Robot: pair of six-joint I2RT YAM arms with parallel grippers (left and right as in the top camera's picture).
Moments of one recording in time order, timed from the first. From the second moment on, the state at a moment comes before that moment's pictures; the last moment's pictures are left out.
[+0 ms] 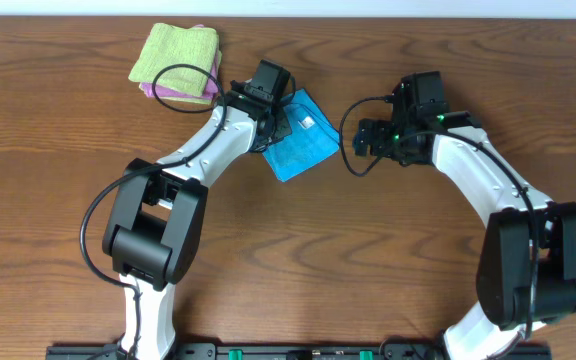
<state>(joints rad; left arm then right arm) -0.43 2.09 1.52 -0.60 -0.02 -0.79 0.16 1.82 1.22 -0.57 -0.19 0.30</state>
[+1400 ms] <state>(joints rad) -0.42 2.09 1.60 -0.65 -0.10 -0.58 0.16 1.82 1.22 -0.47 -0.27 0.17</state>
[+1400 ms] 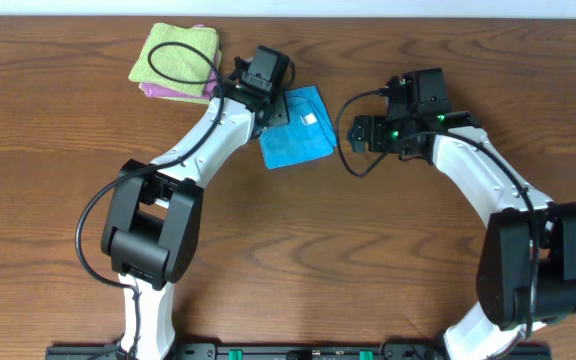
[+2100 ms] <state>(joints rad) -0.34 2.09 1.63 -0.81 0.04 -0.74 0.17 2.08 1.31 -0.33 -0.68 -0.14</state>
